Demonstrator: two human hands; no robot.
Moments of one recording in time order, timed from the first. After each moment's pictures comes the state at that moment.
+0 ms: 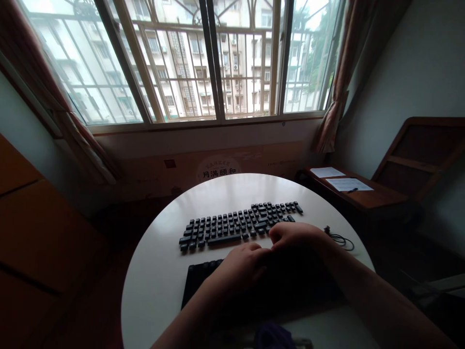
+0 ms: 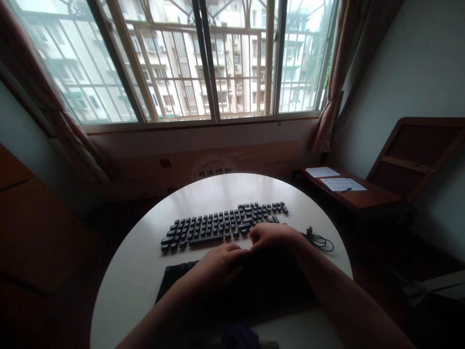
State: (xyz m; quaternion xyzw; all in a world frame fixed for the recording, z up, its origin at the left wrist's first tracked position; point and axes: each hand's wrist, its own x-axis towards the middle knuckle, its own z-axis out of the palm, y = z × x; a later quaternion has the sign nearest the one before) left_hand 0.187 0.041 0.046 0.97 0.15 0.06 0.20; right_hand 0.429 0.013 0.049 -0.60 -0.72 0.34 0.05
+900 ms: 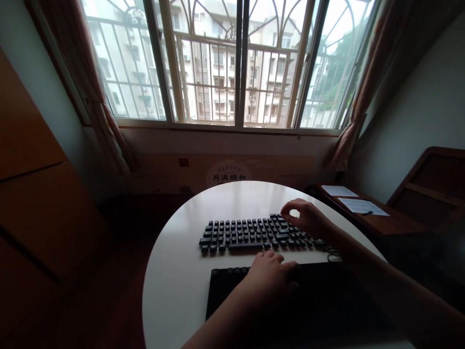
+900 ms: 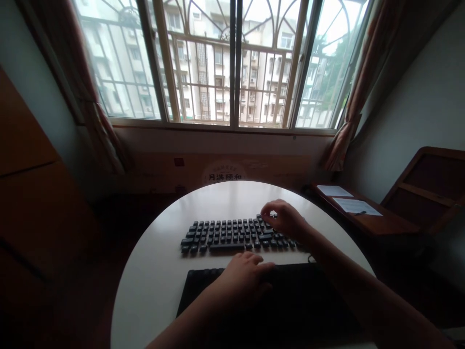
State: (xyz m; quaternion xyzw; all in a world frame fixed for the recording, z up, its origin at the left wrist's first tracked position) left_hand 0.180 0.039 0.033 0.97 0.19 0.06 0.16; right_hand 0.409 0.052 0.077 -0.58 -0.75 -0.03 0.32
